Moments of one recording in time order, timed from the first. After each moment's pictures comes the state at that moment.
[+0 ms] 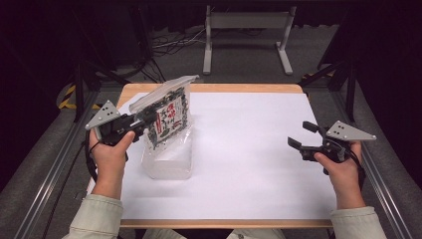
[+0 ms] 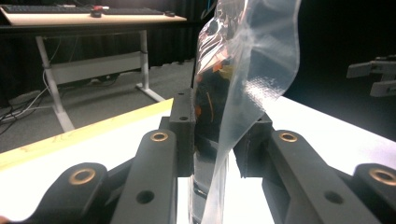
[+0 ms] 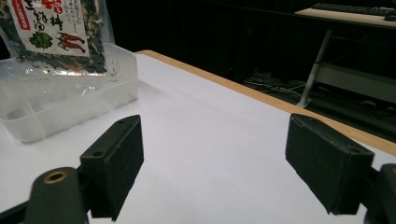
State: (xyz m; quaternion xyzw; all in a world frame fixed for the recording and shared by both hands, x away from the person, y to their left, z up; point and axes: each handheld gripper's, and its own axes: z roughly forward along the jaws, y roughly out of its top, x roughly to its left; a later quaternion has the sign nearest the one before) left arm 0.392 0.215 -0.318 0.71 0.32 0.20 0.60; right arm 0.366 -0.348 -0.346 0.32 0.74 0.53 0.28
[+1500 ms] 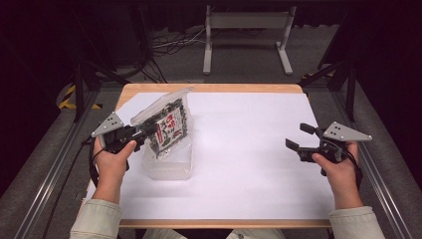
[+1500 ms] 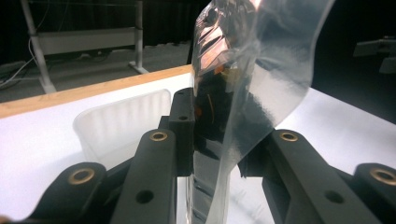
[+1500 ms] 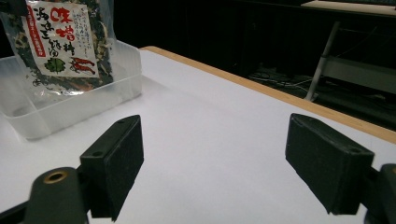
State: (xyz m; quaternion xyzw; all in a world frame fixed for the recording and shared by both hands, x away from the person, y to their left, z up) left arm 0.400 0.227 -0.361 0.71 0.34 0.16 0.59; right arm 0.368 -0.345 -0.354 0.32 0.74 0.53 0.26
